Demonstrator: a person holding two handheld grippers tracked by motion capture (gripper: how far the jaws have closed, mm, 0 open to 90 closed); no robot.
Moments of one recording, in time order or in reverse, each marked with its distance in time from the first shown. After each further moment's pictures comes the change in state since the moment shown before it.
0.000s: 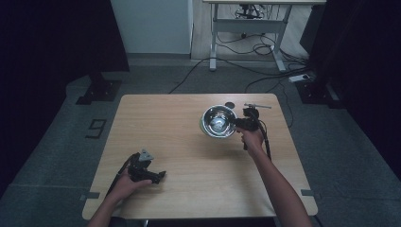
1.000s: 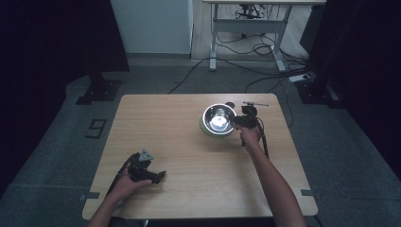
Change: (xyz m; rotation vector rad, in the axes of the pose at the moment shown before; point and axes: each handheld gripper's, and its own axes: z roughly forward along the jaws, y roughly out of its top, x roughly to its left) left arm 0.000 0.000 0.000 0.001 0.000 0.001; right arm -0.015 0.005 0.025 0.016 -0.053 0.038
